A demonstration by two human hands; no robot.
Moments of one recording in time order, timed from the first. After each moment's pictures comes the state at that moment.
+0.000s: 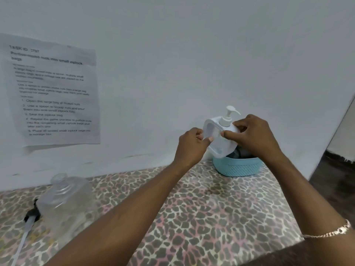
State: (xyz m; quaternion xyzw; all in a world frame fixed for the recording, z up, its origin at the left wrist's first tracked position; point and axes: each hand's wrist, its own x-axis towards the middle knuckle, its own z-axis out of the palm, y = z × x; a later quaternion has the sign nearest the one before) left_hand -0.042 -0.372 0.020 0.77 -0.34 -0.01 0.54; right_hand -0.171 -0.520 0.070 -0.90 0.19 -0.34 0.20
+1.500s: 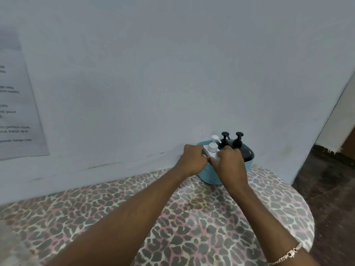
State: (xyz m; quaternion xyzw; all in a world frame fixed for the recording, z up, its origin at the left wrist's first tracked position) left_hand 0.000 -0.497 -0.049 0.84 -0.41 -0.11 0.34; right_hand -0.114 -0.584 -0.061 -0.89 0.32 -0.31 0.10
